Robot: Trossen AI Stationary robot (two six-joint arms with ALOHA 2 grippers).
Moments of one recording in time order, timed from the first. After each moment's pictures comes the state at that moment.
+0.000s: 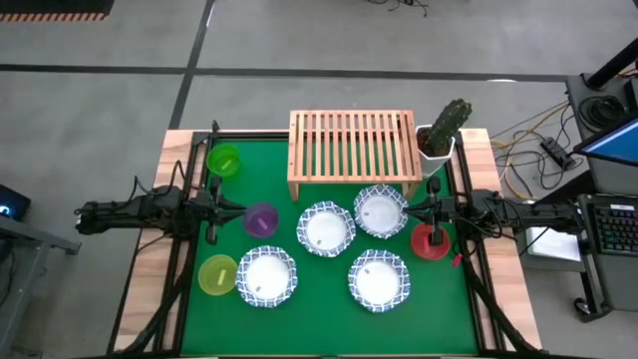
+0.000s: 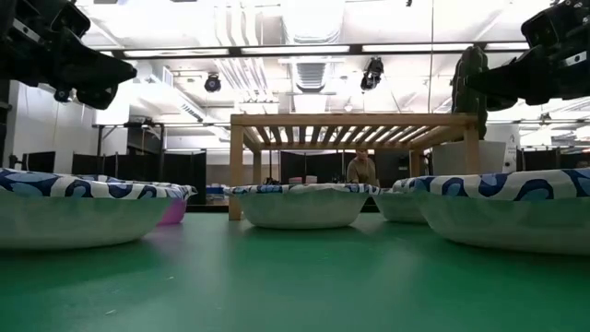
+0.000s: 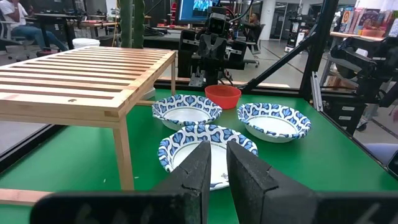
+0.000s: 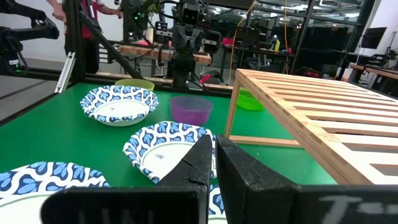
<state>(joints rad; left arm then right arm) -0.01 0.01 0.18 -0.25 -0.05 -0.06 -0.01 0.09 0.05 0.00 0.02 -0.13</state>
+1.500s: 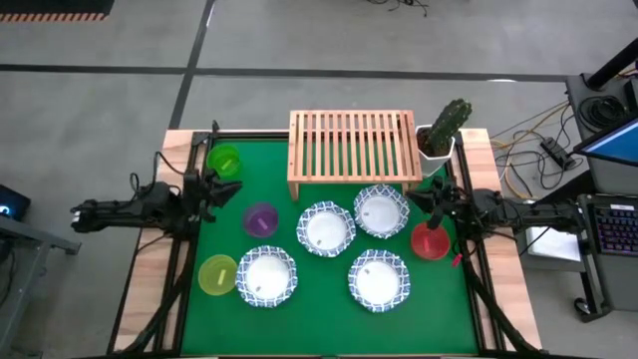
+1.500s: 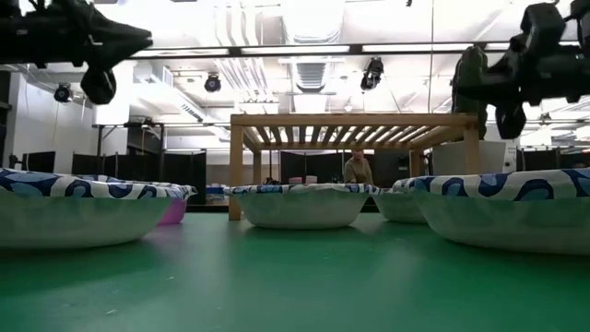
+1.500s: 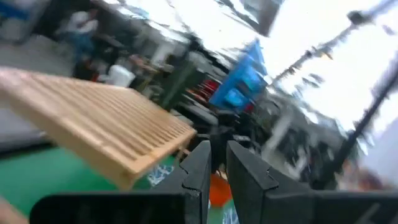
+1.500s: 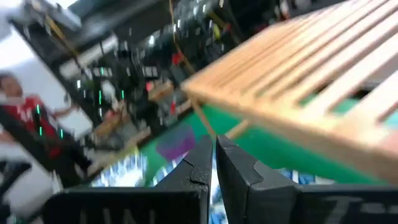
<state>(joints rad) -0.01 0.09 0.16 0.15 -0.33 -0.53 -0.01 0.10 0.04 0.09 0.31 0.51</state>
